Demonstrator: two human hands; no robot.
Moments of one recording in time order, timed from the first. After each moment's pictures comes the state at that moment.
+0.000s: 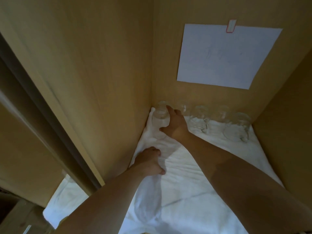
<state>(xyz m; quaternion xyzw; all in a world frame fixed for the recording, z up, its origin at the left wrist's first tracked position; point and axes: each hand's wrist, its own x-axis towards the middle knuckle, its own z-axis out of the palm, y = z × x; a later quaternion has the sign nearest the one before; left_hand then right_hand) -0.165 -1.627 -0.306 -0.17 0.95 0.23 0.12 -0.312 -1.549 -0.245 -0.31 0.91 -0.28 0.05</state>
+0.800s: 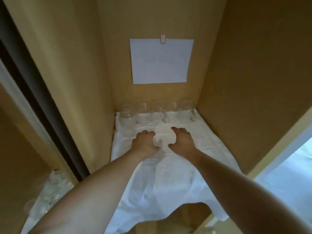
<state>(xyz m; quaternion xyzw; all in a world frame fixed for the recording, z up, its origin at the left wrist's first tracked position) -0.161 -1.564 -0.242 -0.03 0.98 0.22 0.02 -0.198 -1.385 -0.244 -0.09 0.98 -0.19 0.03</state>
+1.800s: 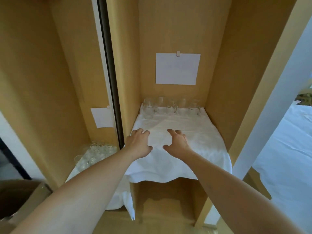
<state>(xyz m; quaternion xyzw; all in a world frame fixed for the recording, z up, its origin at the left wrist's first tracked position) 0.112 -1.504 -0.204 -0.12 0.99 0.11 -0.05 0.031 -1.331 -0.215 -0.23 0.94 -0.24 0.03</state>
